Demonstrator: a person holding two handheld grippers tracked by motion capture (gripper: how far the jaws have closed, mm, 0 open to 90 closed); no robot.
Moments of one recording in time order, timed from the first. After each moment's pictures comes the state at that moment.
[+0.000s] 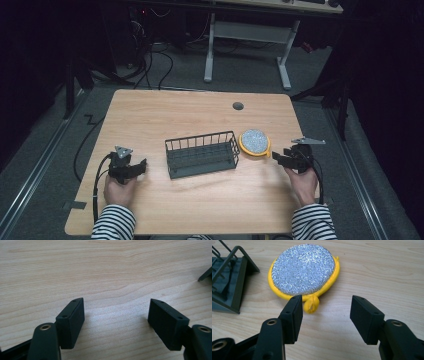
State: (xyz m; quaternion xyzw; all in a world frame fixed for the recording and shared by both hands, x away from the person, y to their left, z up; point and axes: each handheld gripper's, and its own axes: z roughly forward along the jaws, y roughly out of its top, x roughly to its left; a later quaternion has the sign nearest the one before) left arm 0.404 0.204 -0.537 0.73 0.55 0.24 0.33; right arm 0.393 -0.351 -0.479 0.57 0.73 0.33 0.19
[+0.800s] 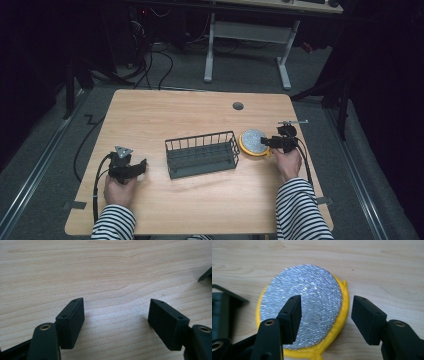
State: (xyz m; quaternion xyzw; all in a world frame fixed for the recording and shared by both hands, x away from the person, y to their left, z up) left arm 0.404 0.204 -0.537 0.73 0.55 0.24 0.33; right arm 0.466 -0.333 -0.488 0.61 0.71 0.32 0.14
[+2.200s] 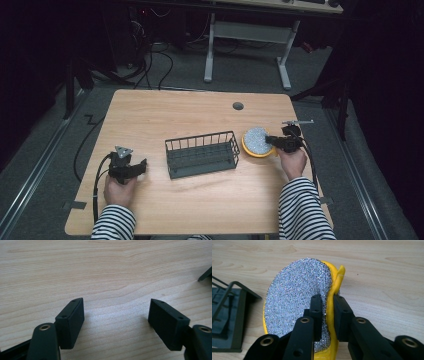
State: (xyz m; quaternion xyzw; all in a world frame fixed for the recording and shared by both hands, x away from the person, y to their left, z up) left arm 0.404 0.204 -0.537 0.73 0.55 0.24 0.33; right arm 0.460 -0.344 -0.479 0.58 0.72 0.36 0.12
